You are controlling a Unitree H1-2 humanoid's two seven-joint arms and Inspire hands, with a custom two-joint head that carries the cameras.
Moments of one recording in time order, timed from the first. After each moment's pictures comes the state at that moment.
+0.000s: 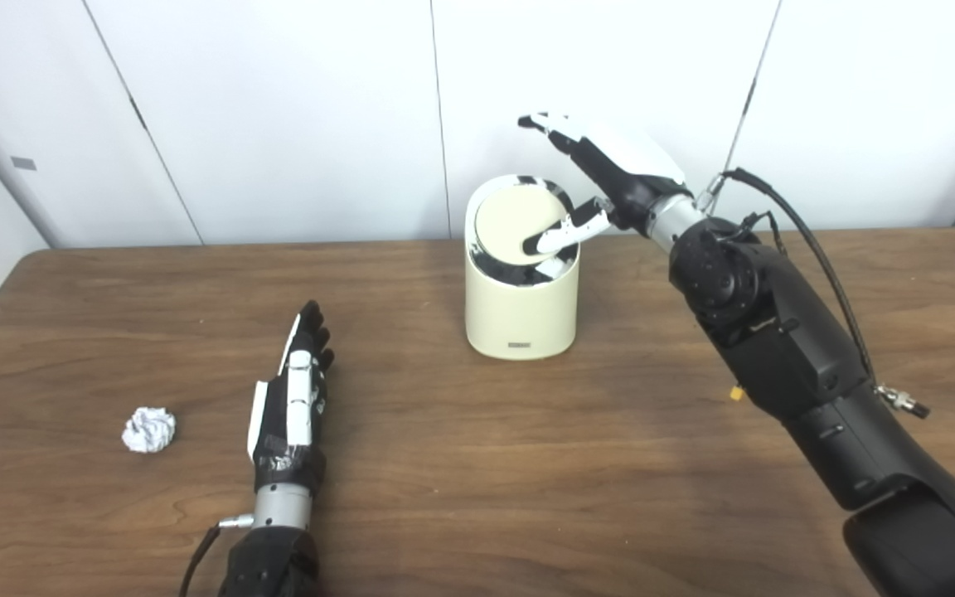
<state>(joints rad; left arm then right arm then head) -0.06 -0.02 0.08 0.01 -0.11 -0.08 0.02 -0.79 -0.30 0.35 0.22 -0.62 0.21 0.20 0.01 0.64</state>
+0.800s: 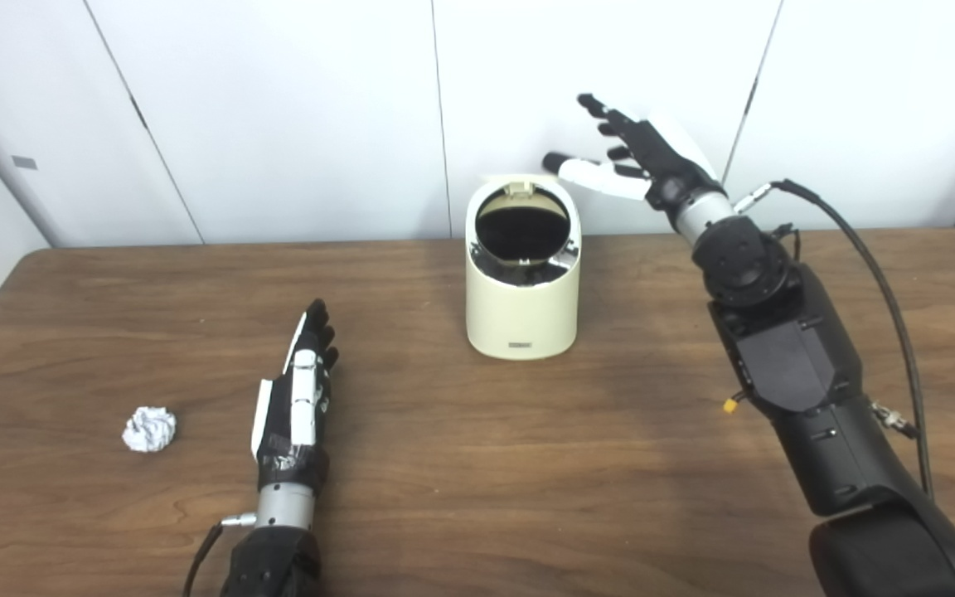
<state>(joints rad) -0.06 -0.02 0.07 0.02 -0.11 -0.09 0.01 -0.77 -0.21 0.12 0.21 -0.41 0.37 0.17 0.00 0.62</state>
